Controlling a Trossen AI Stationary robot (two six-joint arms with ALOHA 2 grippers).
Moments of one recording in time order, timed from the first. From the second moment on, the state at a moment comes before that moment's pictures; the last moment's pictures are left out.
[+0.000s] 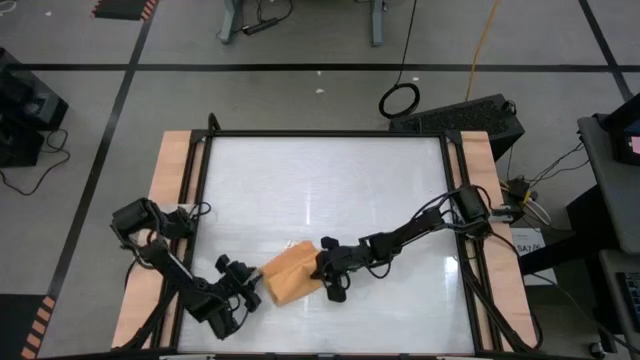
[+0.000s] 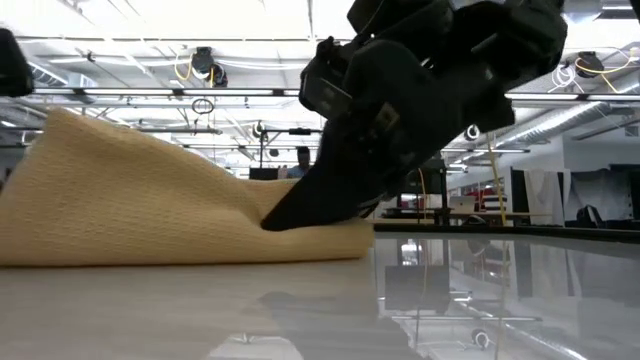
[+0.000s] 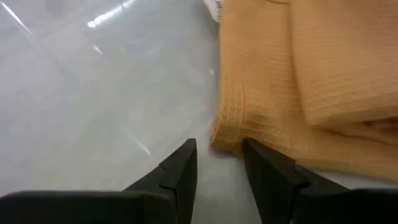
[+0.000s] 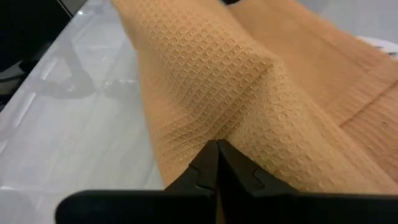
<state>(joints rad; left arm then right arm) -0.97 1.83 0.86 -0.68 -0.79 -1.78 0.29 2.06 1.03 0.43 -0.02 0.28</state>
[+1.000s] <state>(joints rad) -0.76 1.47 0.86 -0.48 -0.79 -0.87 0.41 1.84 1.03 0.15 0.32 0.28</state>
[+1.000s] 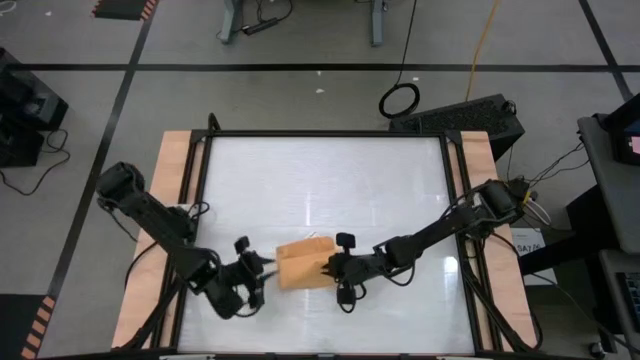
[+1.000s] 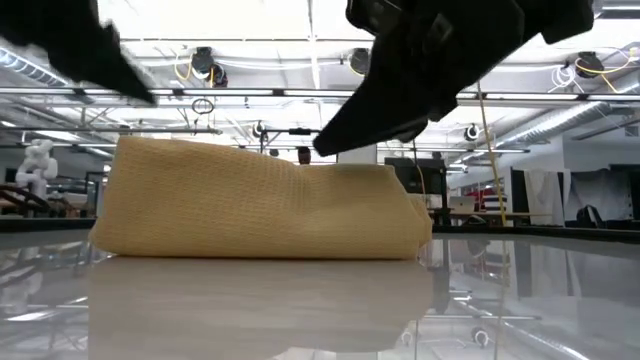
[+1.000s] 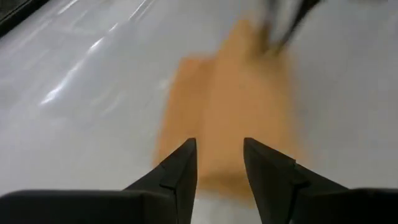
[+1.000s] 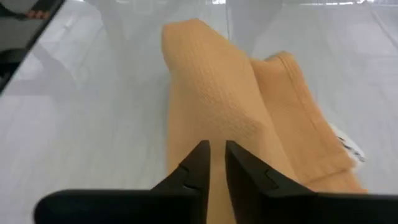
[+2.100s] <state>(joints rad) -0.79 1.89 0.87 0.16 -0.91 -0.30 0.48 1.79 0.65 0.72 0.38 -0.04</state>
